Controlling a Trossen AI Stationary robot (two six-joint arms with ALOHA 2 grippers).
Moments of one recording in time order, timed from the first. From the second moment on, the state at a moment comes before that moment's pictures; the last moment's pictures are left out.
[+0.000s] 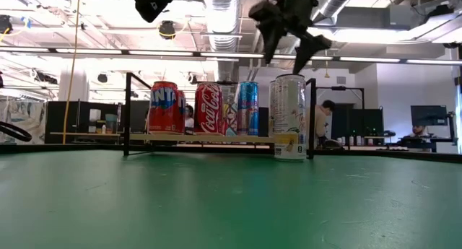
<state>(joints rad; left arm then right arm) 0.05 1.05 1.01 -0.44 0.16 -0.03 -0.21 1.75 1.70 -1.20 0.02 0.83</state>
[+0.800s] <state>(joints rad) 0.05 1.05 1.01 -0.44 0.12 -0.17 -0.10 1.75 1.81 -1.36 -0.06 -0.80</state>
